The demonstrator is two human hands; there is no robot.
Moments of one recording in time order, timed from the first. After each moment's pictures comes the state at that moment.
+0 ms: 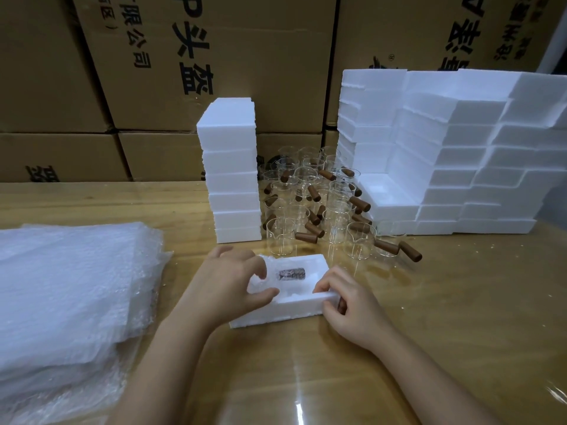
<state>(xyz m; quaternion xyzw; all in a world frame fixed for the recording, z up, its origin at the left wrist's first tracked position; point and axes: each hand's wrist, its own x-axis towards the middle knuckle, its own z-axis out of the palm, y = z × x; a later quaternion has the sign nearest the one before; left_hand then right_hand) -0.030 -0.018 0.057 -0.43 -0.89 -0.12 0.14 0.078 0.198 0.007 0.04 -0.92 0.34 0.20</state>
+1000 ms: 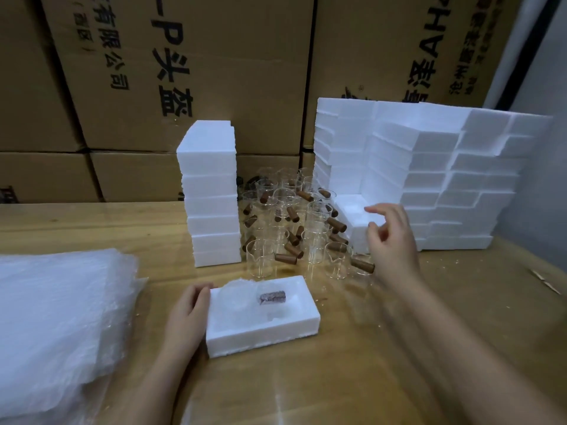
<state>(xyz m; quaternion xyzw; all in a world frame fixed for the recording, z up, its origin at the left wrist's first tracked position) -0.050 -0.020 0.000 -0.09 -0.79 -0.61 0.01 0.050 0.280 0.089 -0.12 -0.82 0.31 0.46</state>
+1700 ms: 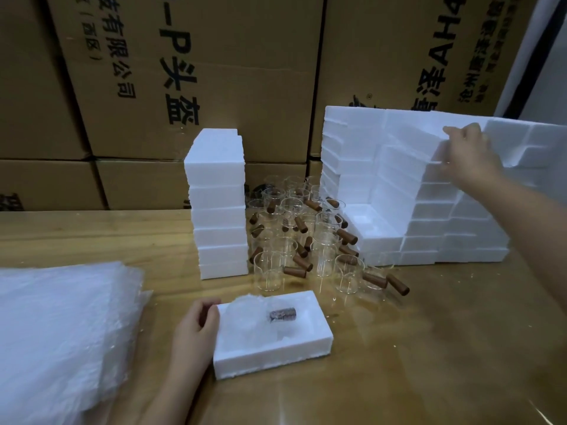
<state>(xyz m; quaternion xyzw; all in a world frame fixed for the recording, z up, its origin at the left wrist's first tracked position) -0.056 -0.015 -0.006 -0.07 -0.80 -0.60 0.04 0.006 0.434 0.227 -0.32 -0.90 -0.05 0.31</state>
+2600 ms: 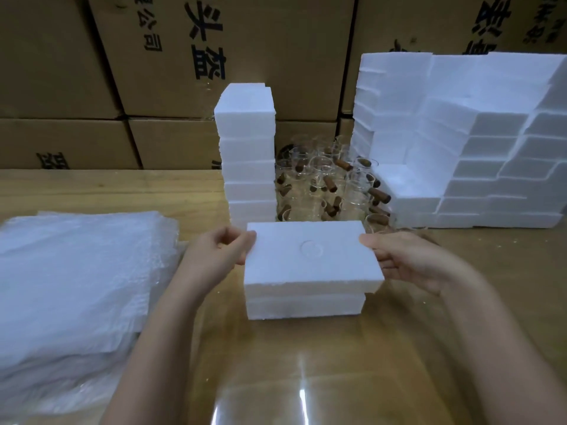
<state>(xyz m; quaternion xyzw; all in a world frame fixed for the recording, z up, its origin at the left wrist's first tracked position) -0.051 -0.047 0.066 -0.13 -0.82 -0.56 -0.04 0.058 0.243 0.082 -0.15 -0.77 0.61 -0.06</state>
